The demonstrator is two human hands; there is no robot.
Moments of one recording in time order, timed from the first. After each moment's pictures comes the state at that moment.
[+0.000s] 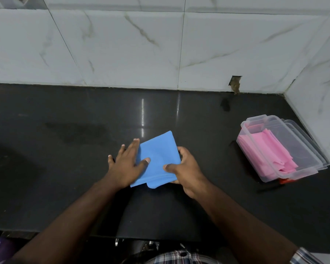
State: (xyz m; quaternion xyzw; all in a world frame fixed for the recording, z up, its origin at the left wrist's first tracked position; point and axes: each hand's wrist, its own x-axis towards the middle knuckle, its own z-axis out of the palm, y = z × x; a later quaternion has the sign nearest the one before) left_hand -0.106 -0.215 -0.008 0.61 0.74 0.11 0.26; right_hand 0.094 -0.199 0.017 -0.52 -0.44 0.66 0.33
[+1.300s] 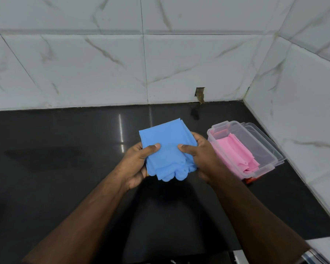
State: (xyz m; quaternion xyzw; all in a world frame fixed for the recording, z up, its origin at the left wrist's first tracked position) left_hand -0.004 -0.166 0.061 0.27 0.44 0.45 0.73; right_hand 0.194 -0.153 0.071 -0.46 -0.41 0.65 0.44
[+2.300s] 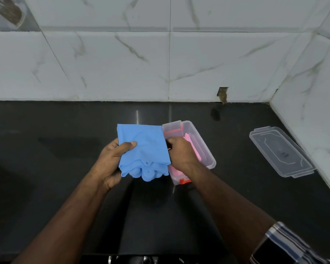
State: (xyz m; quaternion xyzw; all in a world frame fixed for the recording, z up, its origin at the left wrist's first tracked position) left_hand -0.094 -0.197 0.070 0.26 0.45 0.54 0.66; right_hand 0.100 -0.133 0.050 -0.57 -0.71 0.36 0.22
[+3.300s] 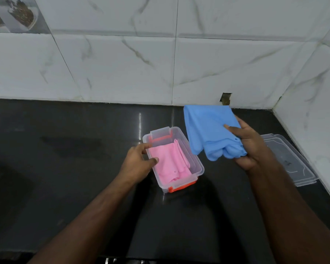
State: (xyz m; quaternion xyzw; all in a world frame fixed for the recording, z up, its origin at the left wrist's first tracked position) left_hand -0.054 -0.180 0.046 0.48 0.70 0.35 0.39; right_hand 0.230 -0.108 0.100 -0.33 -0.35 0.72 0.51
